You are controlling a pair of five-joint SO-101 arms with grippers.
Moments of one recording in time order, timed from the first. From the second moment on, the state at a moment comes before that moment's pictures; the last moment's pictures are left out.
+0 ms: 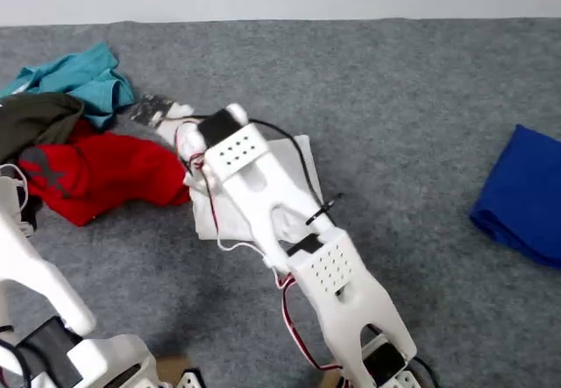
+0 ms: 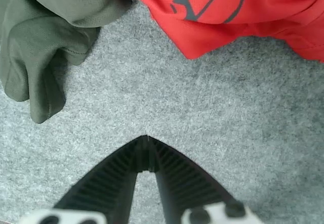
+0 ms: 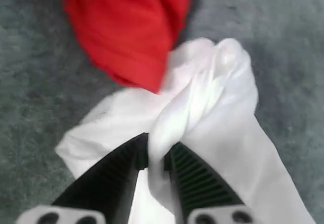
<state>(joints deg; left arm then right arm) -45.2 -7.2 3.0 98.9 -15.3 -43.0 52.7 -59.3 89.8 24.7</state>
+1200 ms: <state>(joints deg) -45.2 -7.2 3.0 98.7 -15.3 -27.2 54.0 -59.3 98.5 30.7</state>
